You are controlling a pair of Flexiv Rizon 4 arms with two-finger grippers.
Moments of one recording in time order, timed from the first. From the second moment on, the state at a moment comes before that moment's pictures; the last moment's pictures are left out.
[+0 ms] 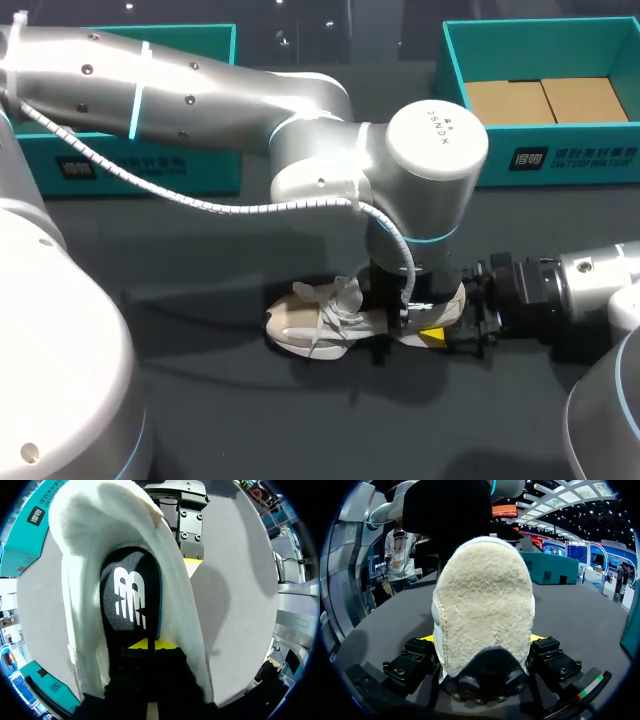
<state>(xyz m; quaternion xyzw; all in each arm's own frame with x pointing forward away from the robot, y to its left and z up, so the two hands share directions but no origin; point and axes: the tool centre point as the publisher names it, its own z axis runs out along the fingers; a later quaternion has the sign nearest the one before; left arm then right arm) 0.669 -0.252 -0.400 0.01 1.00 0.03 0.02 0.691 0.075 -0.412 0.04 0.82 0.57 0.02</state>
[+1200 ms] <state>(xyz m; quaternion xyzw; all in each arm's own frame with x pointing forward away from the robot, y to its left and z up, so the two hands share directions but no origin) 0.668 -0.239 -0.342 0.08 0.97 -0.18 -0.12 0.690 0.075 -0.412 0.04 0.82 0.57 0.02</state>
